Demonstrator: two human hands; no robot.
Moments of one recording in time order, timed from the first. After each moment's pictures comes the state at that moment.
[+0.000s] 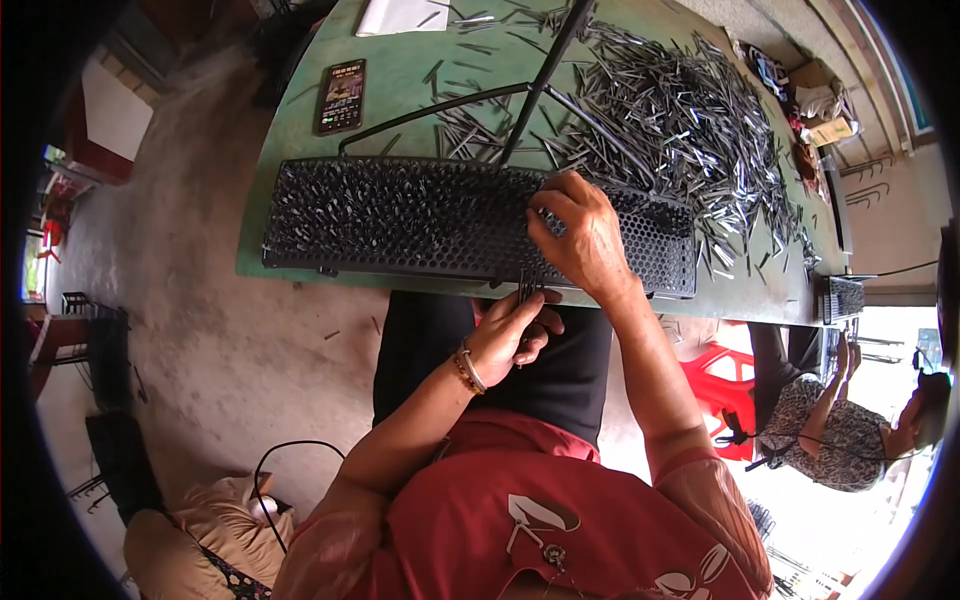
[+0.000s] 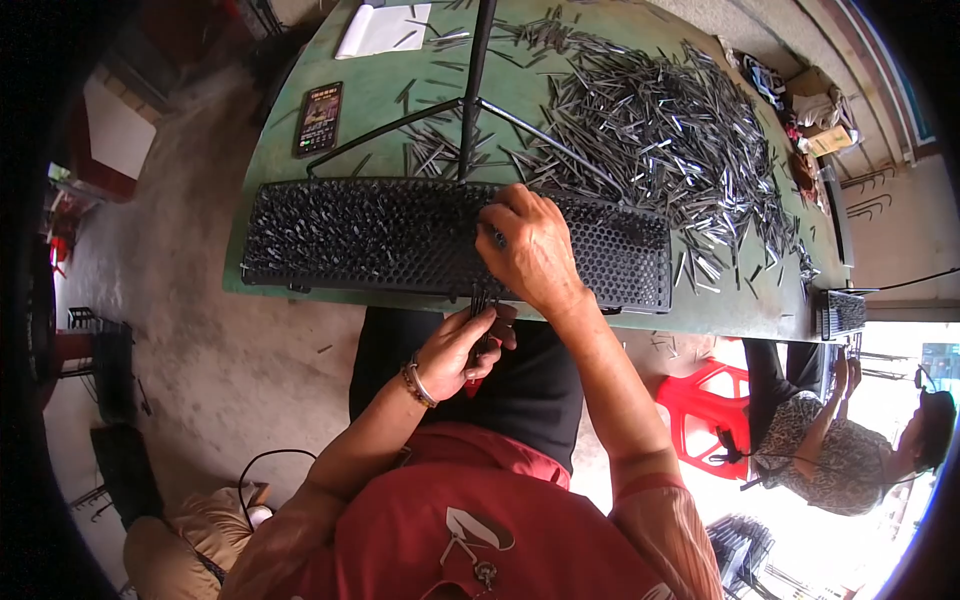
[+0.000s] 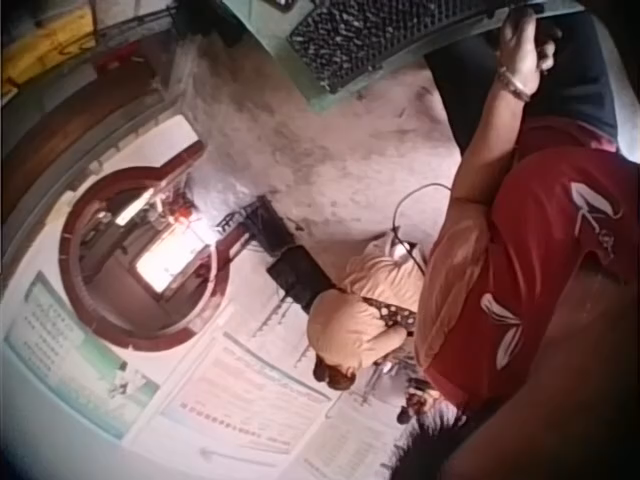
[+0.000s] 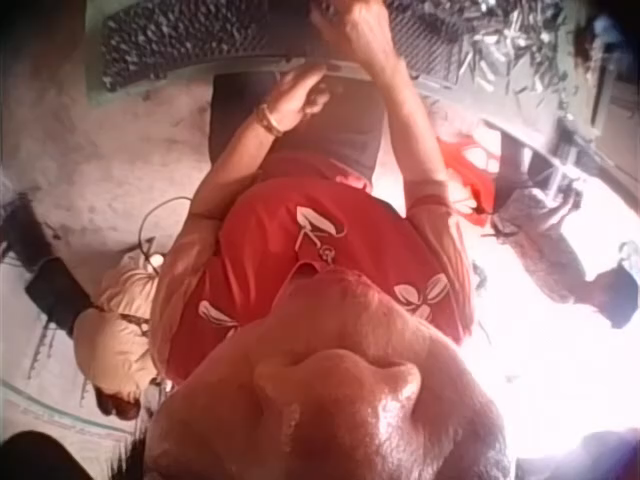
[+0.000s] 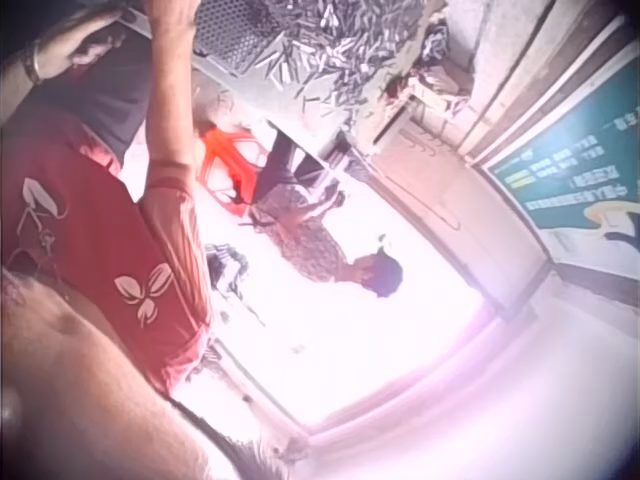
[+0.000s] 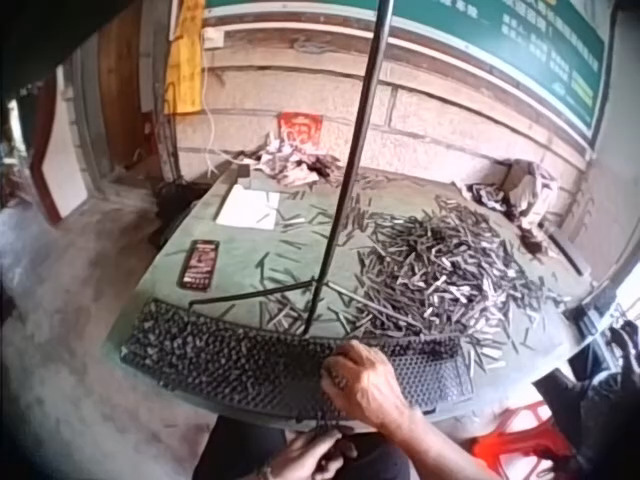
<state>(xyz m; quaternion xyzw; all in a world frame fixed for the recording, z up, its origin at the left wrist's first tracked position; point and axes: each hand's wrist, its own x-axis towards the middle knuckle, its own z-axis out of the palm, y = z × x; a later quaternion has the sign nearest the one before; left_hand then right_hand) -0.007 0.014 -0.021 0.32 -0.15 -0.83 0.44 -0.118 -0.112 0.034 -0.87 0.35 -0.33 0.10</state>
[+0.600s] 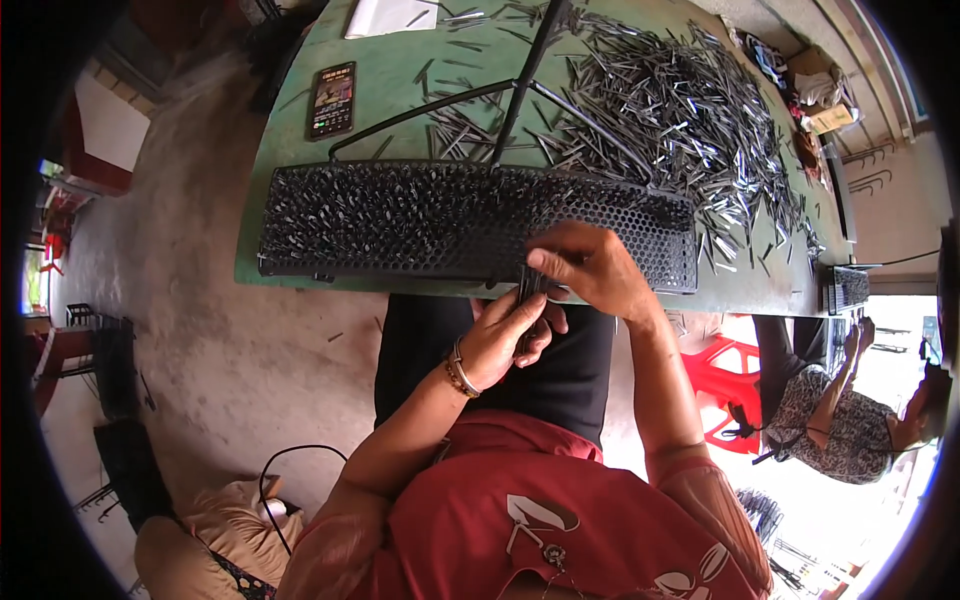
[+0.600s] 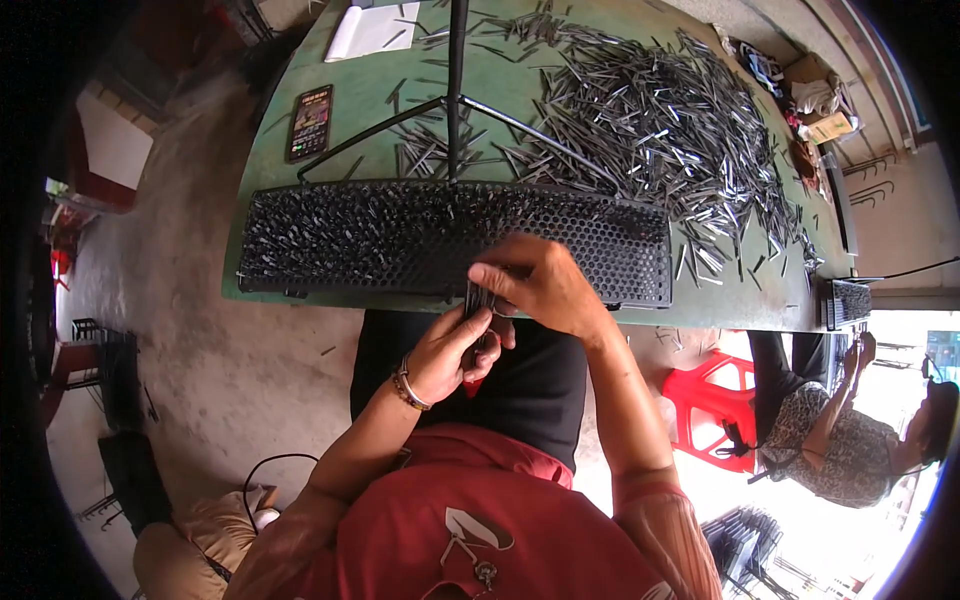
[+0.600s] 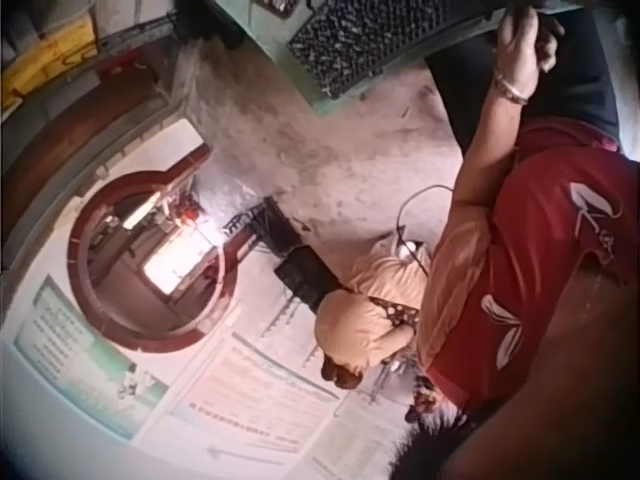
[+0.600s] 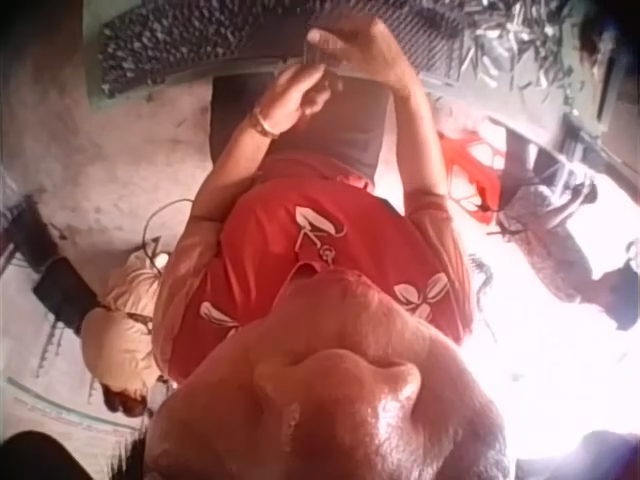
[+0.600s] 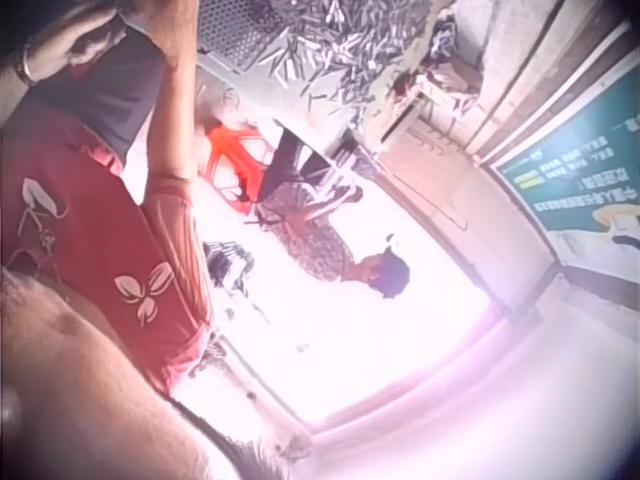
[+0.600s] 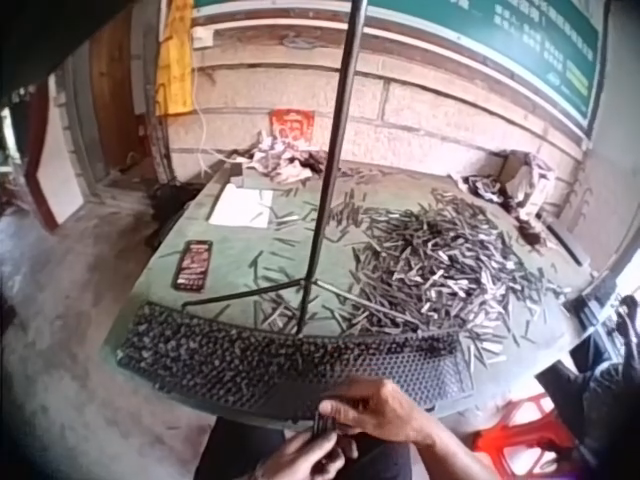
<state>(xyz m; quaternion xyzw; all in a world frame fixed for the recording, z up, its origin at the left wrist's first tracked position) -0.003 0.011 -0.005 0.28 -0.21 -0.82 0.45 -0.146 -0.085 0.048 -0.75 0.41 -0.24 0.45</state>
